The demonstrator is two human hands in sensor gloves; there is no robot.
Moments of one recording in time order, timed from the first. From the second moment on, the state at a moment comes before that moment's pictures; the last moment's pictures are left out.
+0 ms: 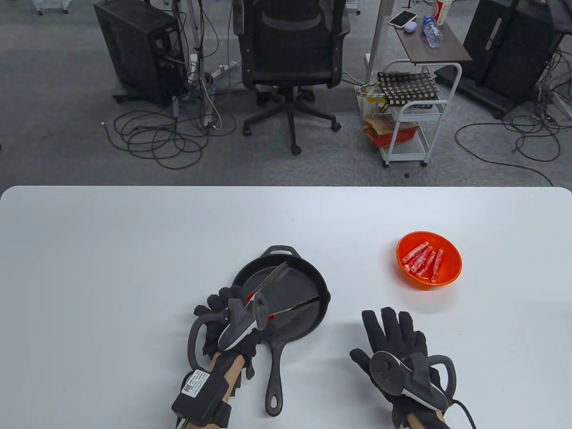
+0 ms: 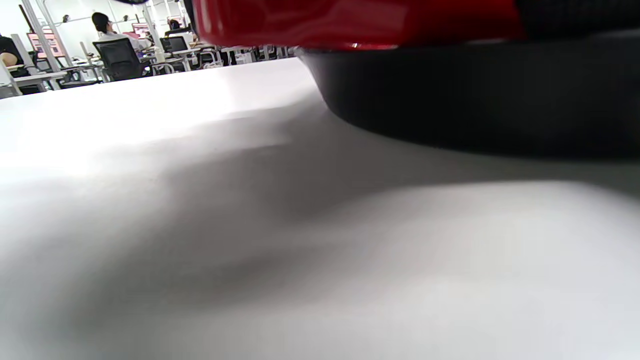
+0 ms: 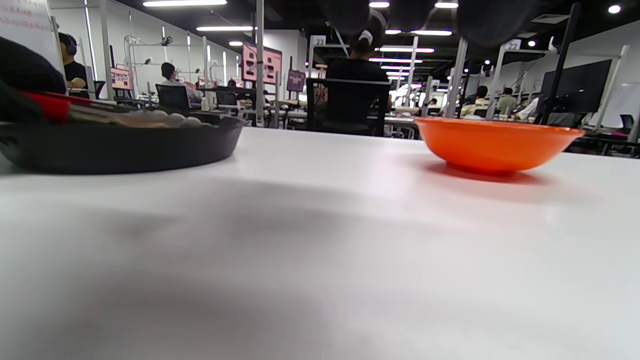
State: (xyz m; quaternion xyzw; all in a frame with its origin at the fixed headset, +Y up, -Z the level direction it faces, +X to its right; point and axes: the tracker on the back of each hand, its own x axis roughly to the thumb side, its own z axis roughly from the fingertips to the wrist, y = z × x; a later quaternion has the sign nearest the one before) left_hand -0.137 -0.743 -0.346 -0.13 0.04 -0.09 0.99; right_hand 0.167 -0.725 -0.240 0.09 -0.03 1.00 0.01
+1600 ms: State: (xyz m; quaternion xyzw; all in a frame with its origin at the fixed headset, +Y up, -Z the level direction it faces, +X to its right) left_hand -0.214 -0.715 -0.290 0.05 0.02 0.11 0.99; right_hand 0.200 -0.726 -0.266 -0.04 -0.04 1.00 0.06
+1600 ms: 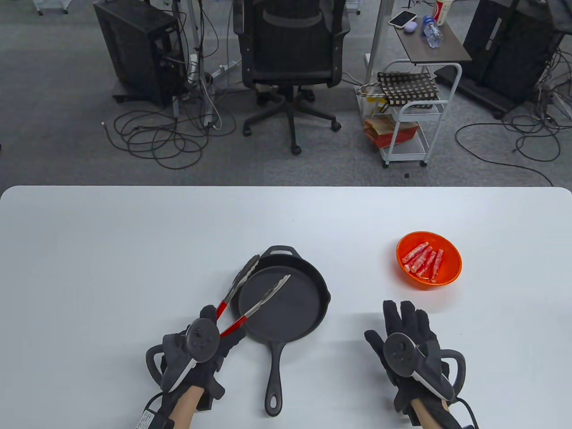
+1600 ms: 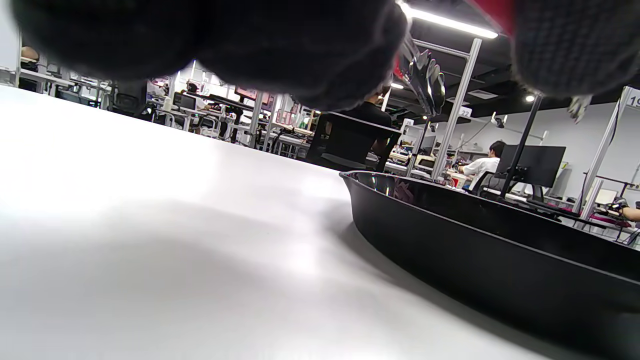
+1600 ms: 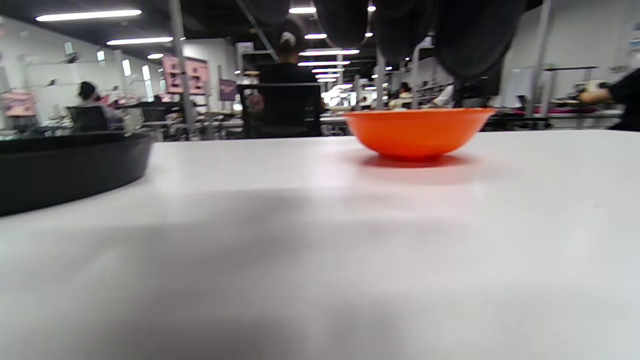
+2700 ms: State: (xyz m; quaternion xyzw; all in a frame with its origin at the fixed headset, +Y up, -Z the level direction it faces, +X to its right) left_hand -0.218 -0.709 -0.293 0.06 0.02 0.10 0.99; right_hand 0.334 -0.752 -0.417 -0.37 0.04 0.92 0.14
